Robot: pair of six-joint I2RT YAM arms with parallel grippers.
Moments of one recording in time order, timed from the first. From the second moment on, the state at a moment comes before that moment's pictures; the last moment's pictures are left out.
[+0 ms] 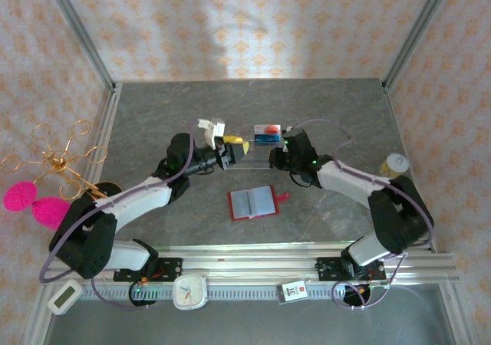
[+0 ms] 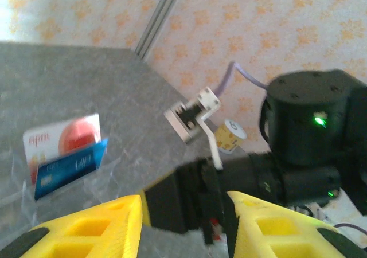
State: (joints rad) left arm -0.48 1.32 0.64 0.58 0.49 -0.52; right arm 0.55 1.53 0.86 -0.09 -0.07 0.63
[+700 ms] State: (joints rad) left arm -0.54 1.07 0.46 0.47 0.30 -0.57; right arm 0.55 1.78 1.20 -0.23 0.10 0.61
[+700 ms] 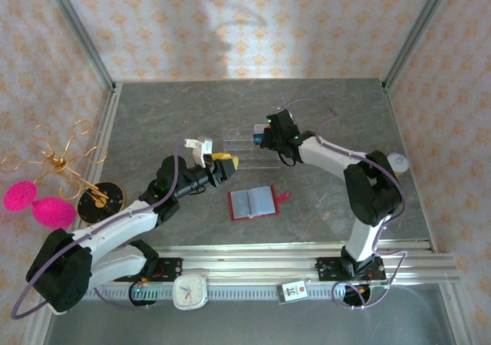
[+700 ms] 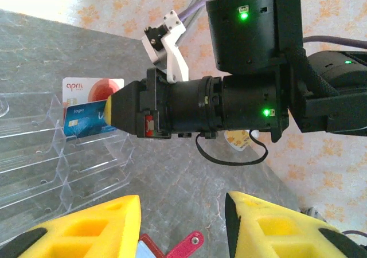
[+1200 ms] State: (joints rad) left arm -0.54 1.00 0.44 0.42 0.20 -0.59; right arm 0.74 1.58 1.01 -0.26 0.11 0.60
